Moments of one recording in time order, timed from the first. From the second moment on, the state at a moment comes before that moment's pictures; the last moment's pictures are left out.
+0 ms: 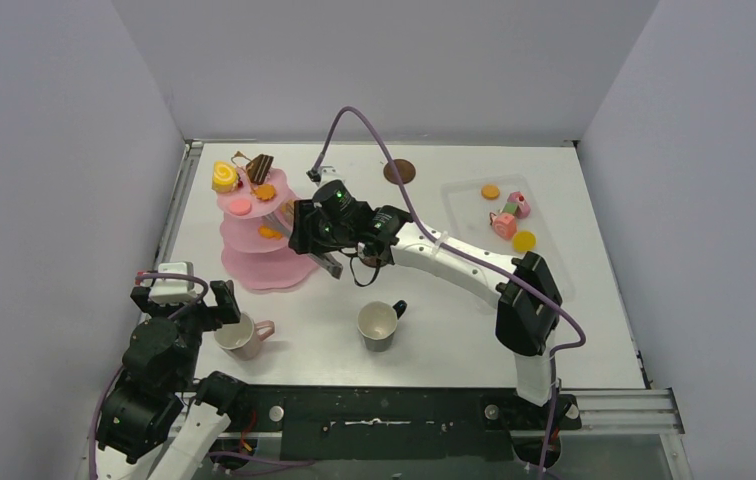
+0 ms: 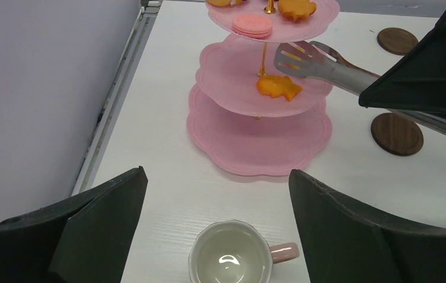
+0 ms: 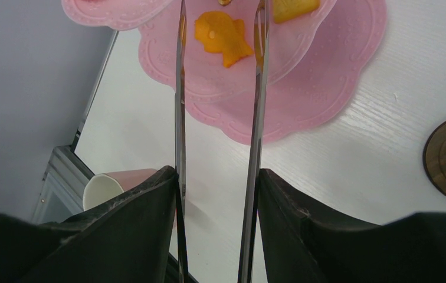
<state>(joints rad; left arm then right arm) -0.40 0.19 0.75 -0.76 -0.47 -0.12 0.98 1.93 1.73 -0.42 0.03 0.65</state>
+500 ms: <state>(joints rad) -0.40 0.19 0.75 -0.76 -0.46 -0.12 0.97 1.80 1.66 -0.55 0.09 0.56</state>
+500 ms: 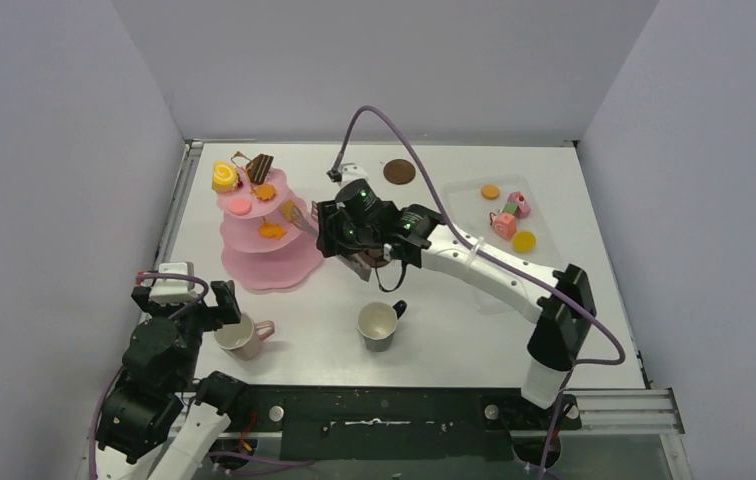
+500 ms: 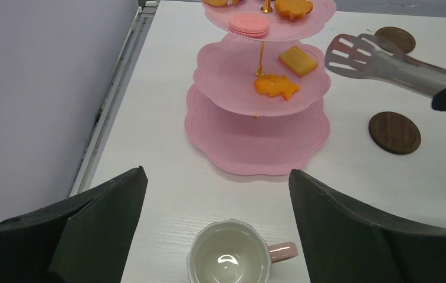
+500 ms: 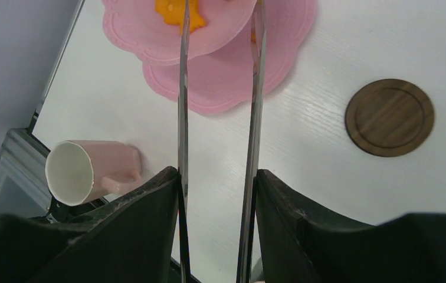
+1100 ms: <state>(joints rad) -0.40 0.20 0.75 -0.76 -0.43 -0.12 0.73 1.35 1.33 -0.84 0.42 0.45</state>
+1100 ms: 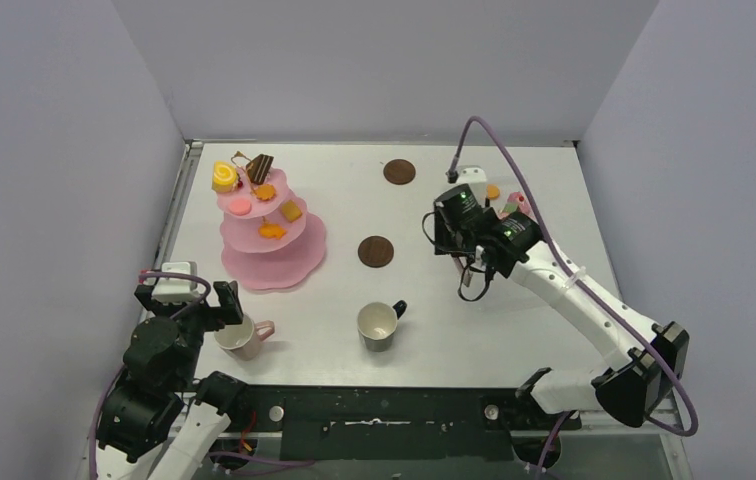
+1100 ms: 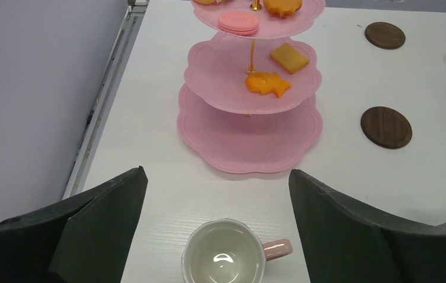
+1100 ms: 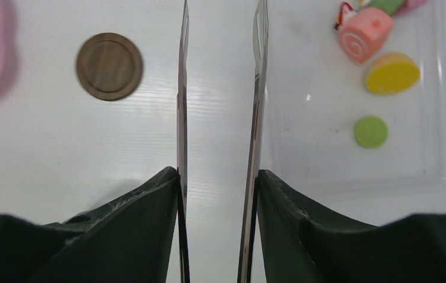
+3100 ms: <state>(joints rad) -0.40 0.20 0.75 -0.76 -0.41 -0.12 0.08 1.19 0.88 -0.88 0.20 0.43</state>
